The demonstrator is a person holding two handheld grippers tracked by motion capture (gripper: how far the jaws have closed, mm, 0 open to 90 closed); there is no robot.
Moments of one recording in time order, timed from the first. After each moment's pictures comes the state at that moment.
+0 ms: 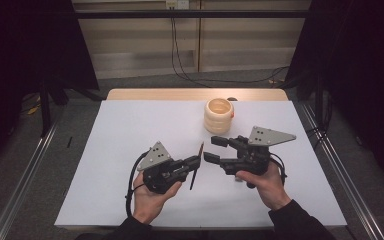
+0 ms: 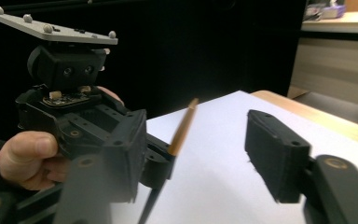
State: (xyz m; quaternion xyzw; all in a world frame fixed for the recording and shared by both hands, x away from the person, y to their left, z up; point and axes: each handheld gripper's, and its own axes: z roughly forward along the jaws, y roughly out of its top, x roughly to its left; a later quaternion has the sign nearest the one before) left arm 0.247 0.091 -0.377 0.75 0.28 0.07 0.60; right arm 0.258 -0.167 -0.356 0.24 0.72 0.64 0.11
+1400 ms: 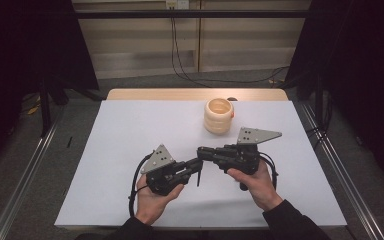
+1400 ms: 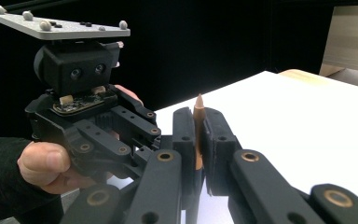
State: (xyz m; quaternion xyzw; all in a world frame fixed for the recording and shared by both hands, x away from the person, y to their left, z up) left arm 0.249 0.088 -0.390 0.75 0.27 0.07 0.60; right arm 0.267 -0.153 -0.366 0.25 0.74 0.63 0.06
